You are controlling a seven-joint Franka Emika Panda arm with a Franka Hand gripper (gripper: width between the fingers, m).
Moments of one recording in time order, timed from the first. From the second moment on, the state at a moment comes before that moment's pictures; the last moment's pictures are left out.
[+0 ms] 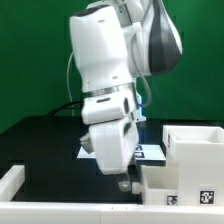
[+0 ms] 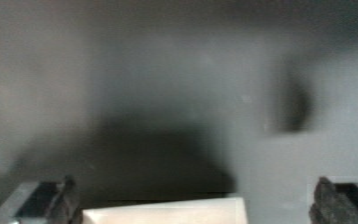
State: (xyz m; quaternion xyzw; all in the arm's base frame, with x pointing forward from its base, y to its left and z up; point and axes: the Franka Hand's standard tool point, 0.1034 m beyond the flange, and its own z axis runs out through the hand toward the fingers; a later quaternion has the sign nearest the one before) arm 0.555 -0.011 0.017 -0.77 -0.63 -0.11 0.06
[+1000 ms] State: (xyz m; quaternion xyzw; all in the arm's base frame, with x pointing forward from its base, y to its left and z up) arm 0.553 0.003 0.023 -0.81 -0.58 -0.11 0.05
